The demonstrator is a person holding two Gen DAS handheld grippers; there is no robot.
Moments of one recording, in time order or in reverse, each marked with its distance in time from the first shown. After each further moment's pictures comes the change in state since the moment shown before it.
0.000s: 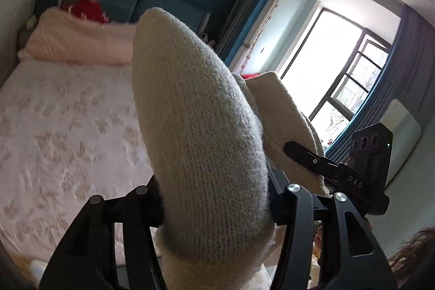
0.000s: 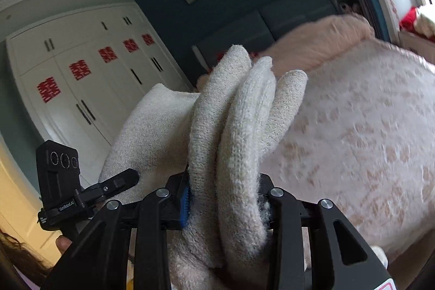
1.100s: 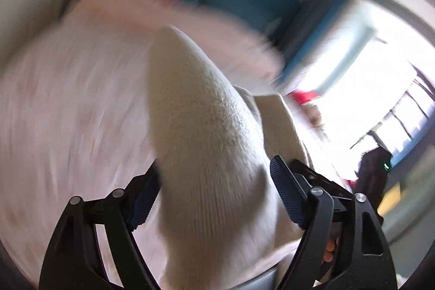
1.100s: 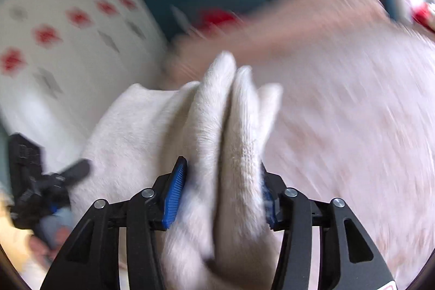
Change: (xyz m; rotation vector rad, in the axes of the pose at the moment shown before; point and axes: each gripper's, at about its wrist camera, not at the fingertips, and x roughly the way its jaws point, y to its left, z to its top) left arm 0.114 0.278 -0.059 -0.342 0.090 0.268; right arm 0.288 -0.124 -0.133 0.110 0.389 -0.287
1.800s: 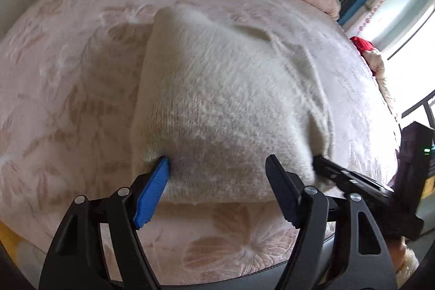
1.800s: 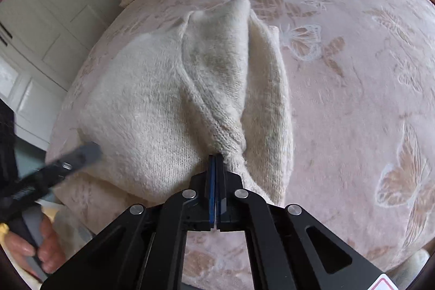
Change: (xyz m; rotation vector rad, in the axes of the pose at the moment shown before) left arm 0.077 0.021 -0.087 0.021 0.237 0.257; right arm 0.037 0.008 -0.073 -0.073 0.250 -0.039
